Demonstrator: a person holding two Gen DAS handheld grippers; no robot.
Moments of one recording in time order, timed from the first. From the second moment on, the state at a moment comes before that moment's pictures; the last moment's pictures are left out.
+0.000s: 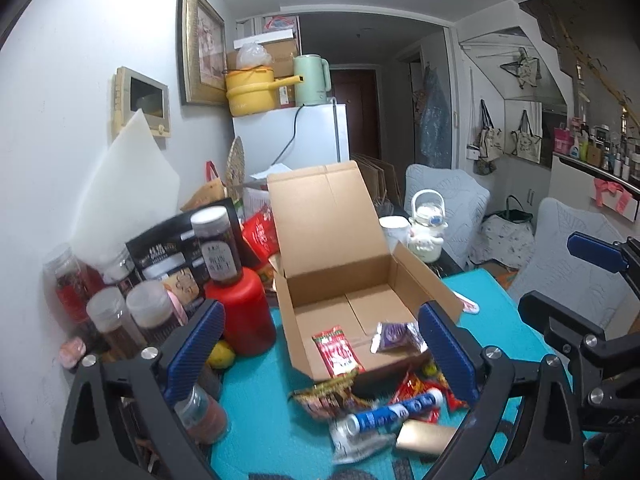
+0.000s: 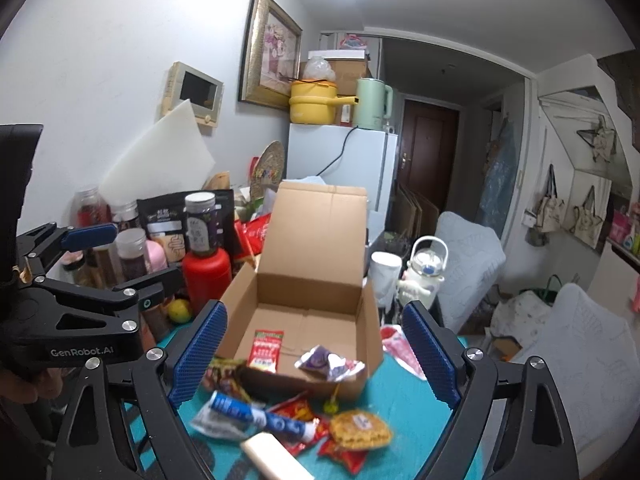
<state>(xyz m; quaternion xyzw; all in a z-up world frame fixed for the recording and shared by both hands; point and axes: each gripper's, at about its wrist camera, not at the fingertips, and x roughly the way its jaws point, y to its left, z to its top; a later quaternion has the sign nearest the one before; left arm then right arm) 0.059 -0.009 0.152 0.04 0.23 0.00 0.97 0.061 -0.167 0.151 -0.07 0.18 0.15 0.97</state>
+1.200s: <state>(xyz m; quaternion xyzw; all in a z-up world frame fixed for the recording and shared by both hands) 0.025 0.005 0.006 -0.02 0.38 -0.04 0.92 0.023 -0.167 0.002 -0.03 0.31 0.19 0.93</state>
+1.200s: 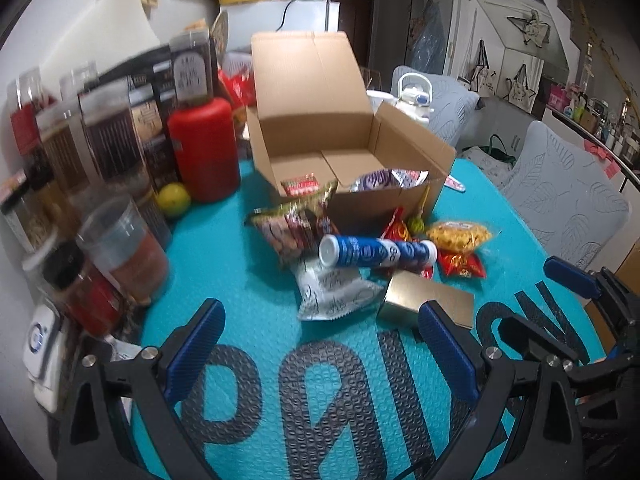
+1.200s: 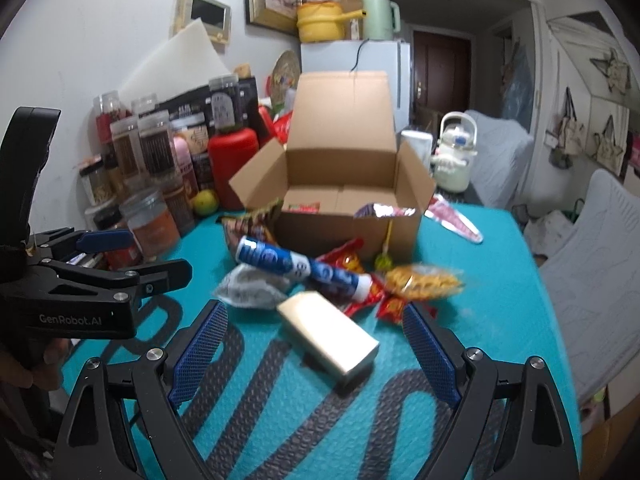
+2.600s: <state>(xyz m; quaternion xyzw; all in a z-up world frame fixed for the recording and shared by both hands) 0.148 -0.004 -0.083 -0.08 0.48 -0.08 0.87 0.121 -0.153 -0.098 -0.08 0.45 0.25 0.85</state>
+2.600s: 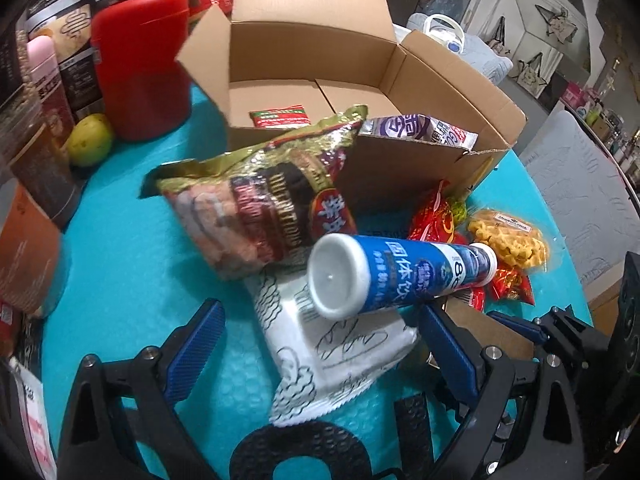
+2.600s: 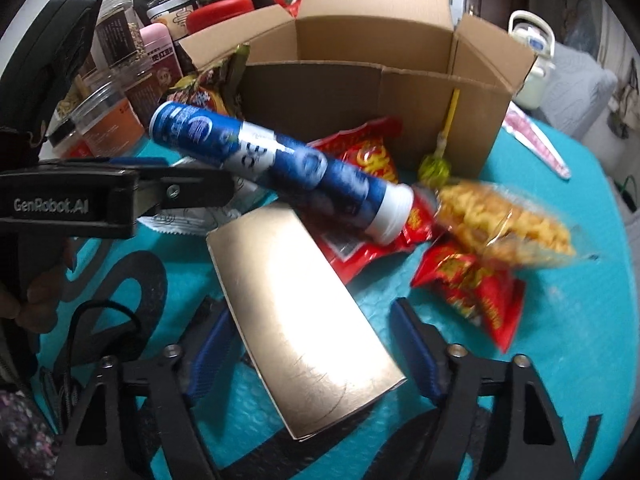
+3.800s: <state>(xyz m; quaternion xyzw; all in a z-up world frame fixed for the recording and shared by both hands) 0.017 0.004 -0.078 -0.03 0.52 -0.14 0.84 0.009 -0.169 -0.092 -0.03 0.46 0.22 0.86</state>
